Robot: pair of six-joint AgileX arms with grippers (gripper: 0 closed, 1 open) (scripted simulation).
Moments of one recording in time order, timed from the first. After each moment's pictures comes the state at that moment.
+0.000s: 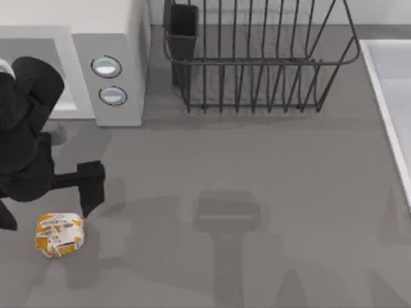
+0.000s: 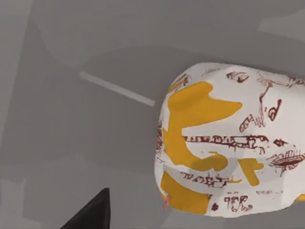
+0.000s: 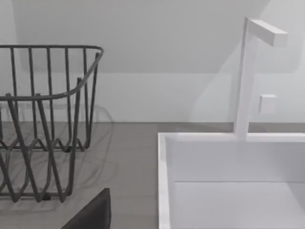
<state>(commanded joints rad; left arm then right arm) -0.24 1.63 1.01 -0.95 0.00 -0.42 0.00 0.00 0.00 0.00 0.00 0.00</state>
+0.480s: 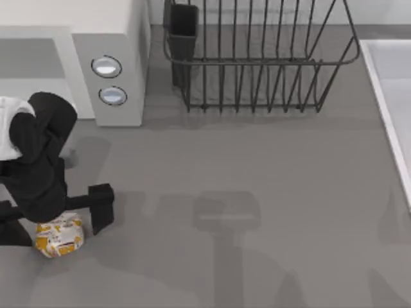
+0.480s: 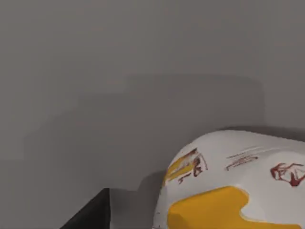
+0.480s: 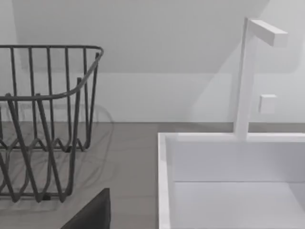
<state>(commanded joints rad) -0.24 1.75 0.89 -0.70 0.00 -0.41 0.00 0.00 0.00 0.00 0.00 0.00</state>
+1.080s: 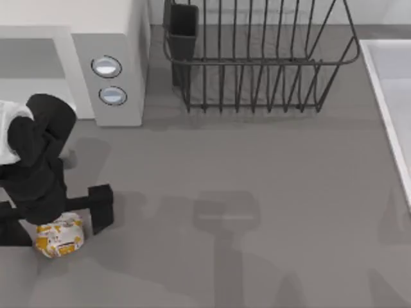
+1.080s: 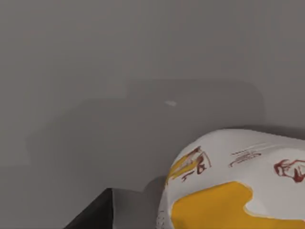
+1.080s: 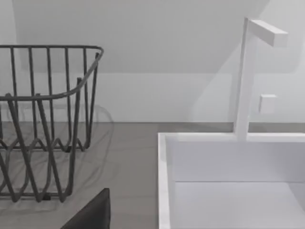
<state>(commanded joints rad) -0.24 1.80 0.84 -0.61 0.00 -0.41 0.00 0.00 0.00 0.00 0.00 0.00</state>
